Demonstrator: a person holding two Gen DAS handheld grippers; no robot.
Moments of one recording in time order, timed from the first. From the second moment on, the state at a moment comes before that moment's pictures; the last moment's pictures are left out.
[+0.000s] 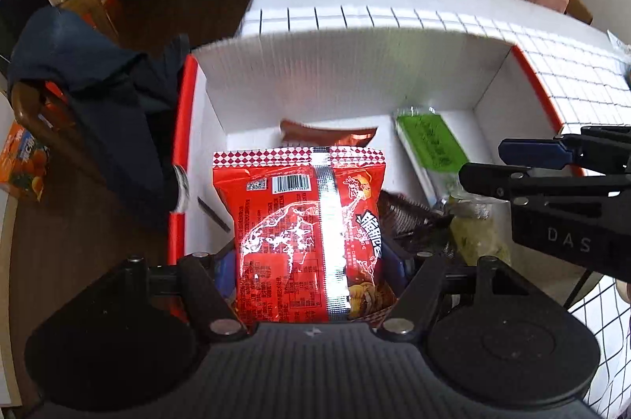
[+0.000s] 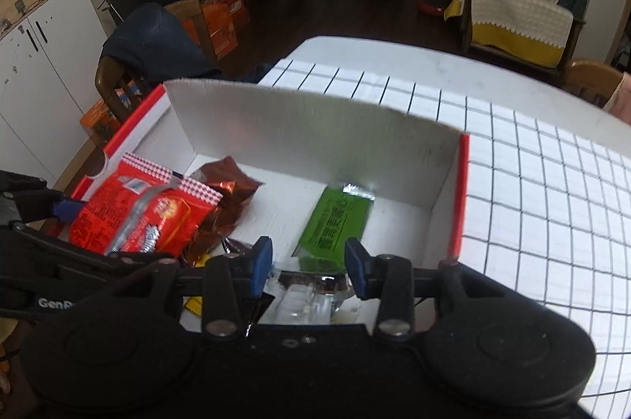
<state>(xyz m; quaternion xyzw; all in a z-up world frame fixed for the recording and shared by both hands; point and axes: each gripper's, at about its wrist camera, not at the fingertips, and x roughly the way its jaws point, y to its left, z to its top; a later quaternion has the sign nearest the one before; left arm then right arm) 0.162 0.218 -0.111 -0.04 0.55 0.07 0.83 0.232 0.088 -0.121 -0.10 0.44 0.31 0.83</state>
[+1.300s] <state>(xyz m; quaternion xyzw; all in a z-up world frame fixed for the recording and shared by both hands) 0.088 0.201 -0.036 -0.06 0.41 0.08 0.91 0.158 0.032 -0.042 -0.02 0.36 0.34 0.87</state>
